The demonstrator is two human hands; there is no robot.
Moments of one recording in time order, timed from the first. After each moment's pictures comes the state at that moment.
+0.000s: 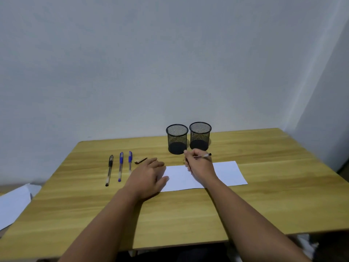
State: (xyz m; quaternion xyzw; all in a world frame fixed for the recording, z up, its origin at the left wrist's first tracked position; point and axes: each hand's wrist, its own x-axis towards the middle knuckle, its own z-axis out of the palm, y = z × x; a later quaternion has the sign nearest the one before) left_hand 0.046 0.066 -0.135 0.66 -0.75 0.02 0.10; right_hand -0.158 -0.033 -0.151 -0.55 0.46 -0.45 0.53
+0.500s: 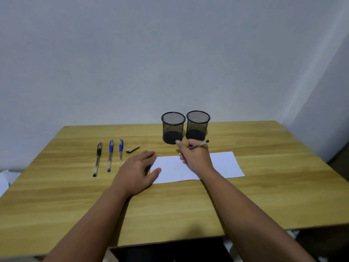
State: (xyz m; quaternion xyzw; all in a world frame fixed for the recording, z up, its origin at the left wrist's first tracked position) left_hand 0.057 0.069 -0.164 0.65 -0.72 -0.02 0.24; right_hand -0.156 -0.043 -0.162 -0.59 0.44 -0.46 0.51
